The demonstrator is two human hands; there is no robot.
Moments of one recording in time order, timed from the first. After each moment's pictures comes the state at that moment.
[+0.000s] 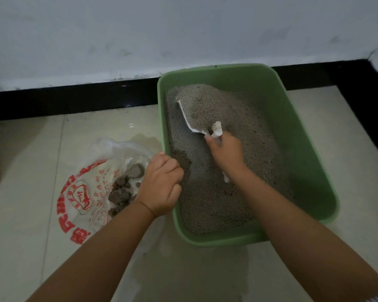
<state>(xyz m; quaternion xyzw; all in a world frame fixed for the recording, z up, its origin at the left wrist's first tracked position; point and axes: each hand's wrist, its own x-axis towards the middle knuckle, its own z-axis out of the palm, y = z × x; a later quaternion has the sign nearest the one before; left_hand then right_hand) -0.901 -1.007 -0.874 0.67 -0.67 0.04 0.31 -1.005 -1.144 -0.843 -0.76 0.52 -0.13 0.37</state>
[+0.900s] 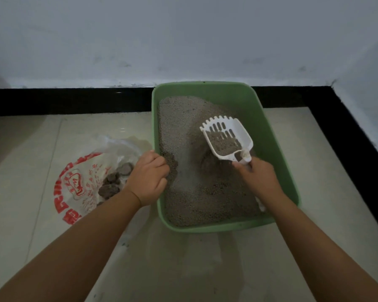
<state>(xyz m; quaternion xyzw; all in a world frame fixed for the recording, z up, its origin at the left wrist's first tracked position) -0.902 -1.004 -0.870 0.68 -0.68 0.06 0.26 -1.110 -1.134 -0.796 -0.79 0.53 -0.06 0.30</state>
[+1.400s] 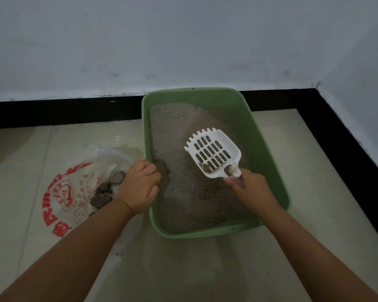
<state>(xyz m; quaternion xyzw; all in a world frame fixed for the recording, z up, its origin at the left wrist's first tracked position) -0.905 -1.003 -0.861 0.69 -0.68 0.04 0.25 -1.126 -1.119 -0.792 -0.81 0.51 -0.04 0.28</state>
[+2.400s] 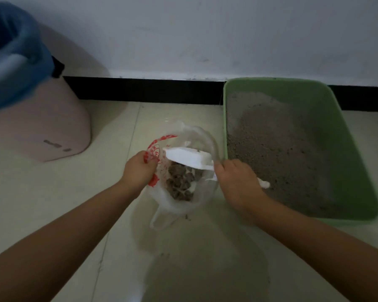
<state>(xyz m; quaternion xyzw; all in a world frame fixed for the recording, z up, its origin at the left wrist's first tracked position) -0.846 -0.882 -0.805 0.87 -0.10 -0.27 0.39 -1.001 -1.007 -0.787 -0.98 0.21 0.07 0.01</state>
